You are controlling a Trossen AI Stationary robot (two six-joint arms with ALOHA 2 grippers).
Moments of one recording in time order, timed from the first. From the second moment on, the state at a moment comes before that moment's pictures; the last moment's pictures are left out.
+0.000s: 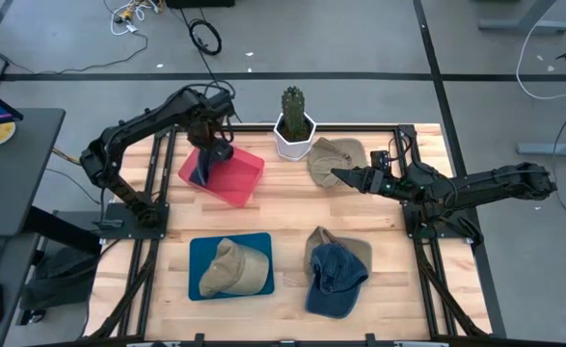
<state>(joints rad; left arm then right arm) 0.66 1.59 1.48 -1.40 -0.20 -0.28 0.01 0.87 0.43 0.63 0.23 1.05</state>
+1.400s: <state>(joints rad) 0.65 1.69 1.48 -1.36 -0.06 -0.19 0.01 0.87 0.43 0.62 0.23 1.04</state>
